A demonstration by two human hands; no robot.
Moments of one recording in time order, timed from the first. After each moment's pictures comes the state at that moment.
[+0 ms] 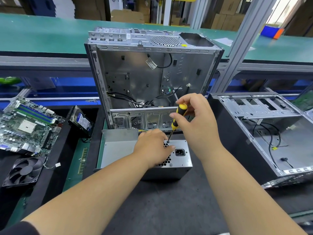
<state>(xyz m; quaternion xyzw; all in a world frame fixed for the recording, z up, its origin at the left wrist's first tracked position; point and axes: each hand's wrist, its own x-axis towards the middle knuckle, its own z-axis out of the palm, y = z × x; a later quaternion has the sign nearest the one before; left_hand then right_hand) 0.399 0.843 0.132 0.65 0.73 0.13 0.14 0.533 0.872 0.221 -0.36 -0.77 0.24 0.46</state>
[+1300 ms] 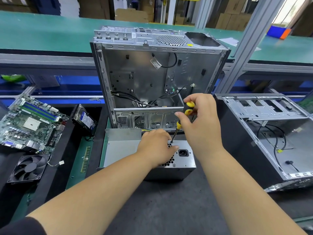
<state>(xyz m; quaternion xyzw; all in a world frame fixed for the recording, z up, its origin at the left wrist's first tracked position) 0.400 0.843 0.135 0.65 0.73 0.13 0.15 0.528 0.875 0.213 -0.39 -0.78 0.15 0.47</state>
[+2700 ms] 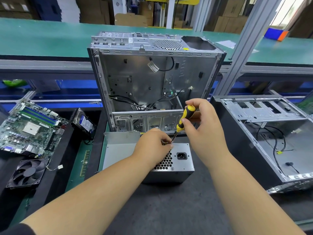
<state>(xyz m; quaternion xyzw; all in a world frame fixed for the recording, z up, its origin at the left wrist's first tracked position) 0.397 0.836 0.145 0.58 0.71 0.32 0.21 0.548 0.874 0.212 -0.38 -0.77 0.25 0.44</state>
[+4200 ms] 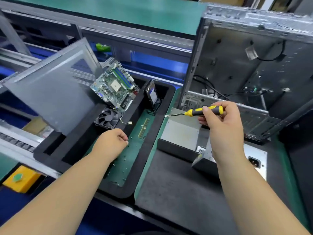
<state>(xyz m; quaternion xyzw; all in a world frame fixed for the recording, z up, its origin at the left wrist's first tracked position) 0.228 0.632 0.082 0.21 0.91 0.30 0.19 0.438 0.823 0.182 -0.33 -0.63 0.57 0.42</state>
